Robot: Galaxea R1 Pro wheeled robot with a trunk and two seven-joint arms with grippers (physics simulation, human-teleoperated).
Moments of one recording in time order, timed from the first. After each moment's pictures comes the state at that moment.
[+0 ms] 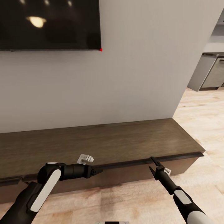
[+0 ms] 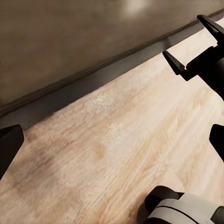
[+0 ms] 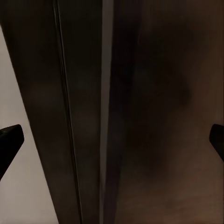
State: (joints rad) left arm -0.40 0.23 -0.27 -1.57 0.58 1.01 -0.36; right arm -0.57 -0.12 -0.39 -0.37 -0.94 0.44 0.82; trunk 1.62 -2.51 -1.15
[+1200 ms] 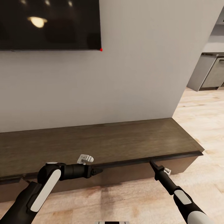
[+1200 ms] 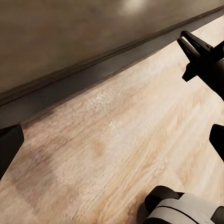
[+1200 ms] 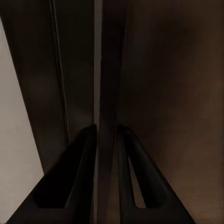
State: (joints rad) left arm -0.40 0.23 -0.27 -1.57 0.58 1.01 -0.36; right arm -0.57 -0.12 -0.38 -0.37 -0.93 0.43 0.82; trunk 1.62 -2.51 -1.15
